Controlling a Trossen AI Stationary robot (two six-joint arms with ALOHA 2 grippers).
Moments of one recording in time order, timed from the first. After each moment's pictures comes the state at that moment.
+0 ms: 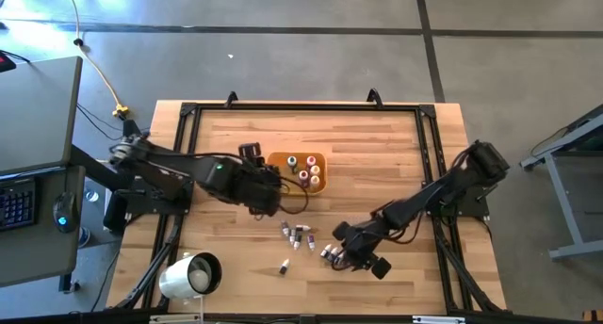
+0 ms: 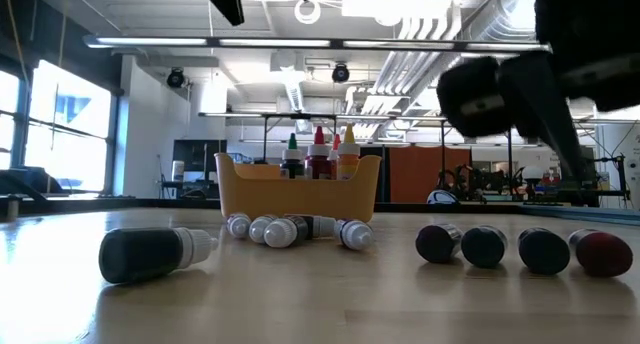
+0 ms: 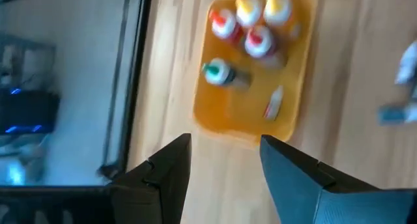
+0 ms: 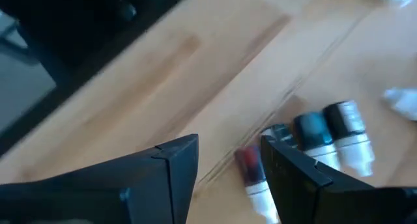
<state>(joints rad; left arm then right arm) -0.30 1.60 1.67 -1.37 -0.67 -0.30 0.46 1.66 0.84 -0.06 -0.30 -0.16</state>
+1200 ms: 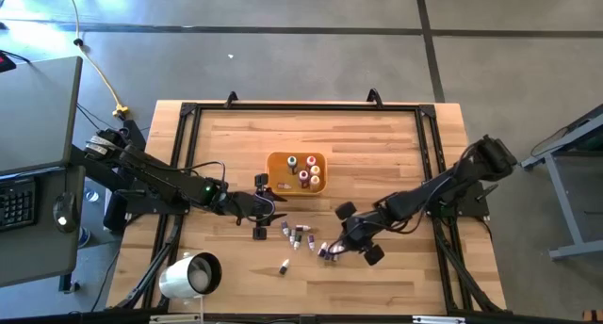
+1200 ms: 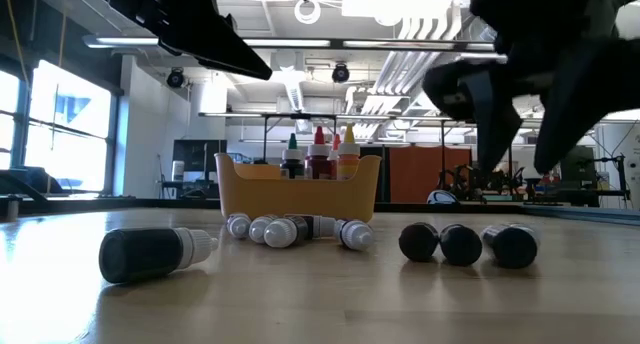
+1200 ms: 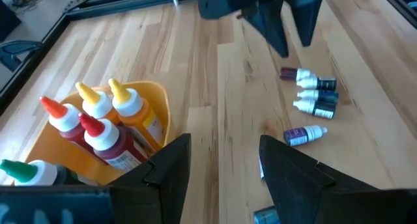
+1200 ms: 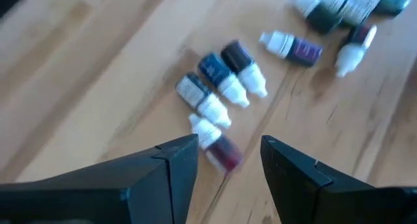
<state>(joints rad) -0.35 1.32 0.74 0.06 -0.41 -0.03 0.41 1.58 0.84 -0.20 -0.04 -0.14</state>
